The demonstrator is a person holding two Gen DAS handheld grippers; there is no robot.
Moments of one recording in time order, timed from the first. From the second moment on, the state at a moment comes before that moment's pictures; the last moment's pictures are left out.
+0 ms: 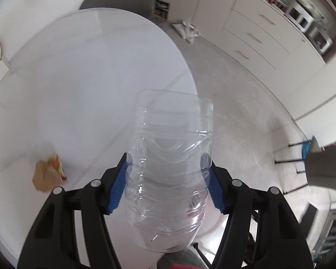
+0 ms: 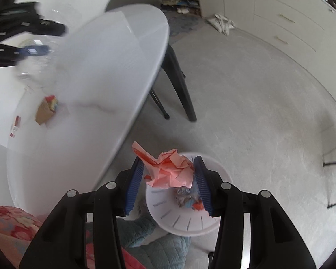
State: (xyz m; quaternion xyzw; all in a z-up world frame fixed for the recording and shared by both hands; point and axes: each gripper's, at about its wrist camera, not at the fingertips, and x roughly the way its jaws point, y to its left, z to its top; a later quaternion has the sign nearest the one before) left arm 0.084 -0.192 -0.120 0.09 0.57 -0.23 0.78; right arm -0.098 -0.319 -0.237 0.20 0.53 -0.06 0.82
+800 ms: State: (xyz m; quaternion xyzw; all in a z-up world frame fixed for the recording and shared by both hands) left arm -0.114 -0.283 -0.260 0.27 0.63 -0.36 0.63; right arm -0.246 -0.398 -0.300 0.29 0.53 -0.23 0.76
